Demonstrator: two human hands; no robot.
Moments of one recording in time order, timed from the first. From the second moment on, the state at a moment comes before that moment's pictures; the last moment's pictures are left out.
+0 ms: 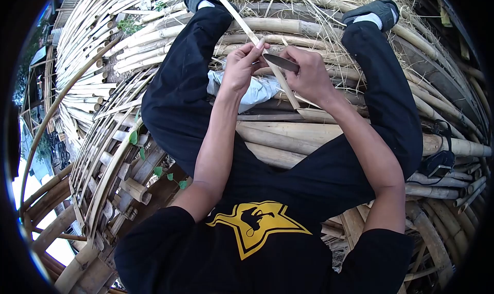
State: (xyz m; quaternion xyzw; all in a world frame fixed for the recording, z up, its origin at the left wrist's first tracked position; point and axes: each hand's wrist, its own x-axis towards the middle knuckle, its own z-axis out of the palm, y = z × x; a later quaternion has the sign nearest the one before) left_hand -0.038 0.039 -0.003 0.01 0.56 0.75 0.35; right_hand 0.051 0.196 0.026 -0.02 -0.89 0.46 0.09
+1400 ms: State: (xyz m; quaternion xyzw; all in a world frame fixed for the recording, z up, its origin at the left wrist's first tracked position) left_hand -0.019 -0.029 0.157 0.36 0.57 0.71 0.20; right_hand 0.037 0.224 0.034 -0.14 -0.82 0.54 -0.11
